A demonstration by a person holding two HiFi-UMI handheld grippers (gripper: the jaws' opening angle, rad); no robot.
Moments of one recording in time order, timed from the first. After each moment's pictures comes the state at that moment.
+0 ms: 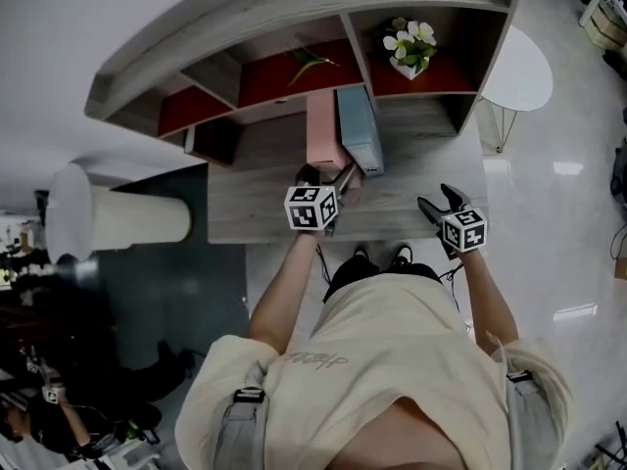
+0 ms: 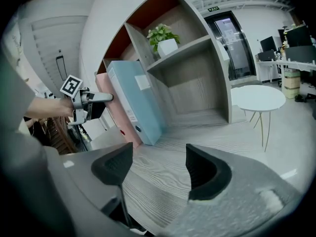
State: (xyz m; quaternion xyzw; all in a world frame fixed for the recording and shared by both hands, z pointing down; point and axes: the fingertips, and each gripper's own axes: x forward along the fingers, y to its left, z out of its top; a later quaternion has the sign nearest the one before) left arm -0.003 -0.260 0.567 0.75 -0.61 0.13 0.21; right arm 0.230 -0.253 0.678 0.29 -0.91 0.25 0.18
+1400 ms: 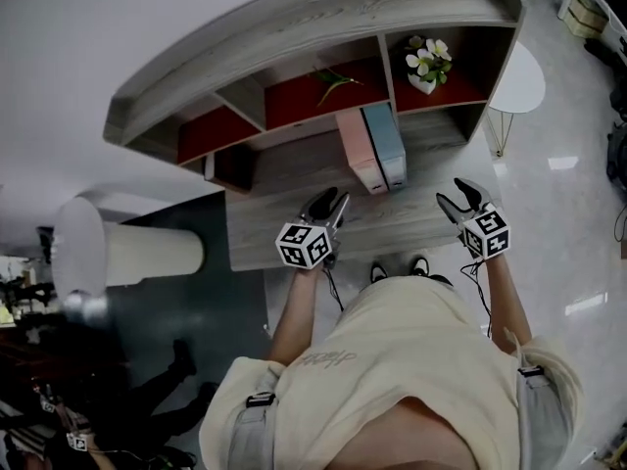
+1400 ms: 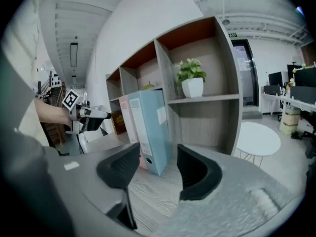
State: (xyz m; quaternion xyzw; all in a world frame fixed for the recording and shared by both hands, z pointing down) left arm -0.048 -0.200 0.524 0.82 -0.52 0.05 0.21; right arm 0.194 -0.248 0.563 0.32 -0.93 0.13 0.16
